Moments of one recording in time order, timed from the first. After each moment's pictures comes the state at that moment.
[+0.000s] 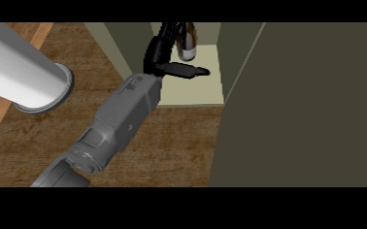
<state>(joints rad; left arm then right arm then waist) -1.09 0.01 -0.27 -0.27 0.65 0.08 -0.67 -0.59 -0.21 -0.09 -2.37 -0.27 -0.06 0.90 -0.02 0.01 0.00</state>
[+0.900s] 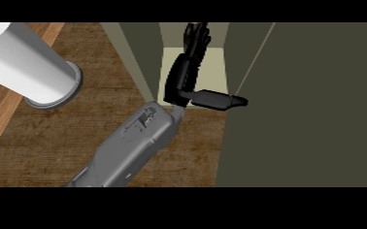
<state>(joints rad) -0.79 0.01 -0.54 -1.06 0.58 0.43 -0.35 -0.59 -0.23 -0.05 -2.39 -0.24 -0.11 0.93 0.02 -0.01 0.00</state>
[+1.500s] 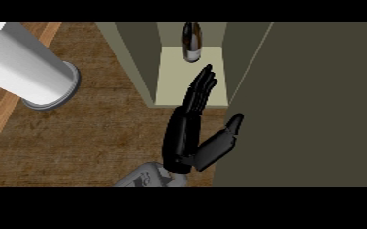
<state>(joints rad) -0.46 0.02 -0.77 -1.51 0.54 0.74 -0.32 -0.63 -0.26 -0.04 -2.39 -0.23 -0.13 0.96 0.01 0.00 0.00</state>
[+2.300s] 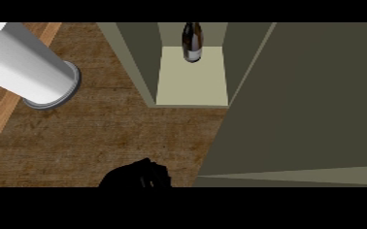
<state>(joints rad) -0.03 0.35 -0.84 -2.01 0.54 0.56 -0.35 -0.63 -0.25 0.09 -2.40 -0.22 -0.09 0.95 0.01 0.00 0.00</state>
